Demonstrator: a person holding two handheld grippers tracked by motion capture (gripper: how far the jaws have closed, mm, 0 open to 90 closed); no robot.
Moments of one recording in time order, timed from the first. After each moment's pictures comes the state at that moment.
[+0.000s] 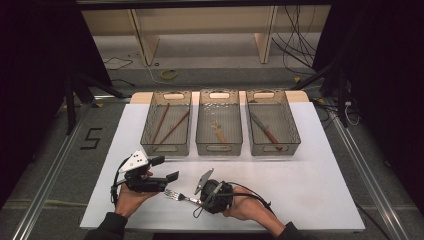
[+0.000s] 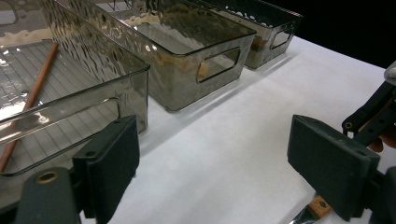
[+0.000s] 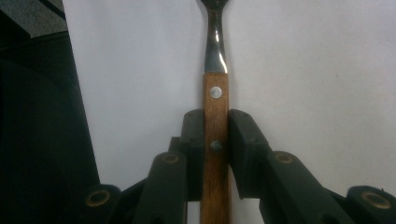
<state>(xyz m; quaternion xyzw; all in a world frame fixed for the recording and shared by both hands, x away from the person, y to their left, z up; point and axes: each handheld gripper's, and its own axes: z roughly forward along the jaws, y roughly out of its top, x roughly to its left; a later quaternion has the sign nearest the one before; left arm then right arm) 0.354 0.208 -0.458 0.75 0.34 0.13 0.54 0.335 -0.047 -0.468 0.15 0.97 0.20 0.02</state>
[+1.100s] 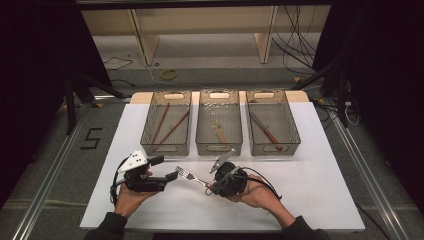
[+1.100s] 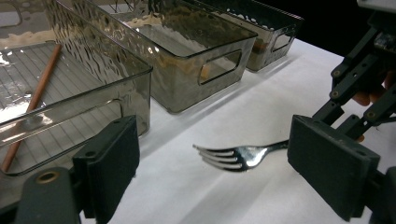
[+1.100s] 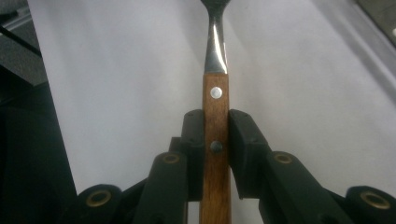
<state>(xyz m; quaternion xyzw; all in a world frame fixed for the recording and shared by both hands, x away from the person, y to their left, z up) 0.354 0.209 -0.458 0.75 0.35 0.14 0.55 0.365 -0.085 -0.444 0.23 0.94 0.26 0.01</state>
